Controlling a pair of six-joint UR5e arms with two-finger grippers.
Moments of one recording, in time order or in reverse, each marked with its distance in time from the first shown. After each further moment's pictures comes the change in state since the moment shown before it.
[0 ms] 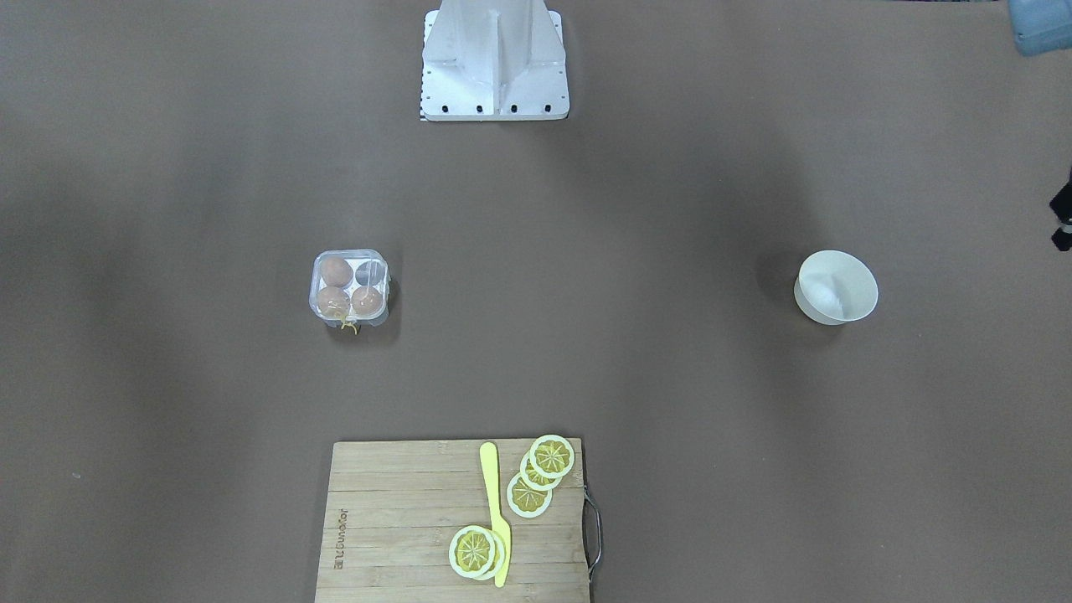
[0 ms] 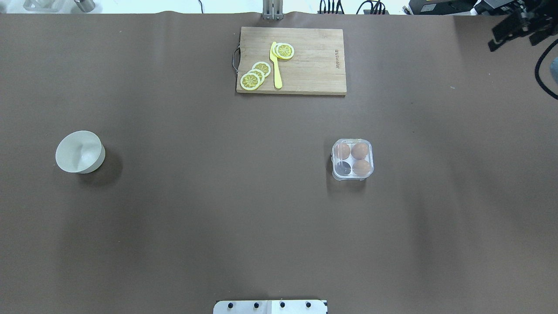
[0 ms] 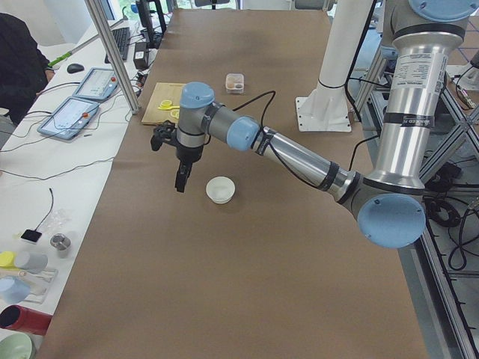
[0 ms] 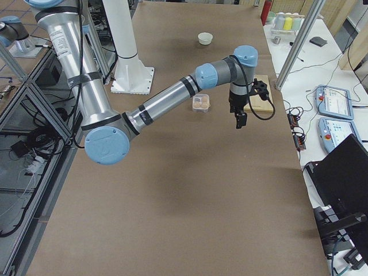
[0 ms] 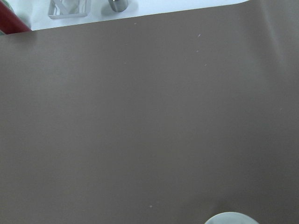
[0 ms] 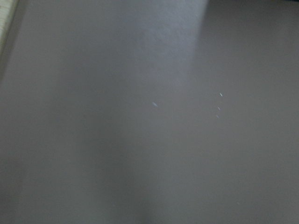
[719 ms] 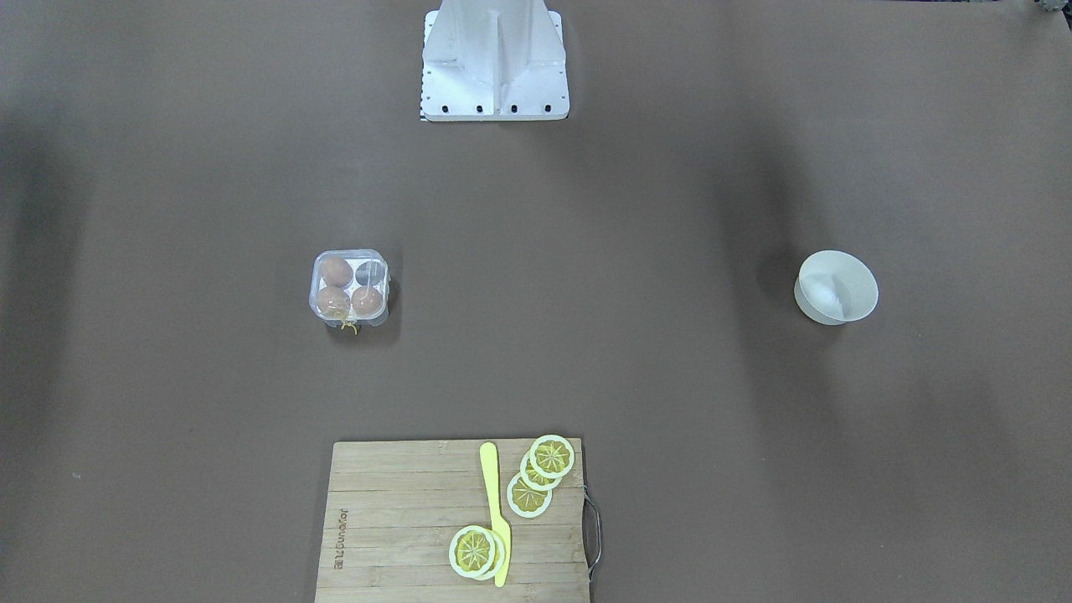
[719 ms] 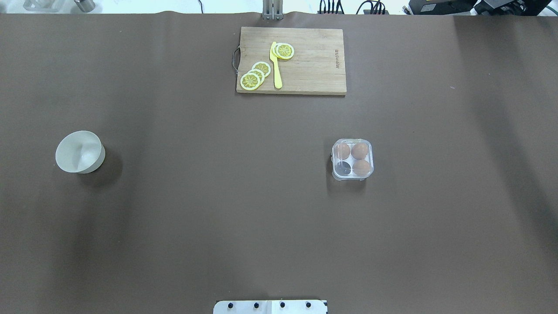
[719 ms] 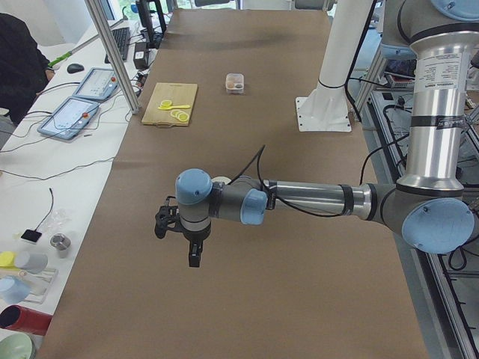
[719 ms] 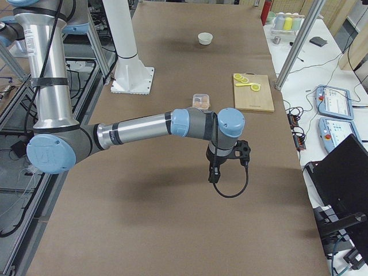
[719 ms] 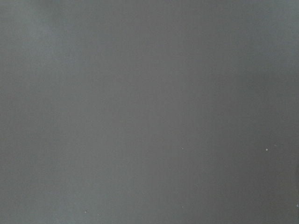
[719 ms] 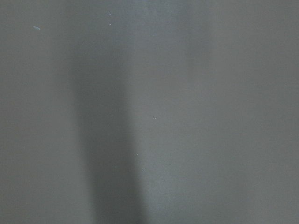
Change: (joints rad) left arm -0.116 0.101 0.292 -0.179 -0.117 0.130; right arm 0.214 -0.222 -0.097 -0.024 0.093 -0.178
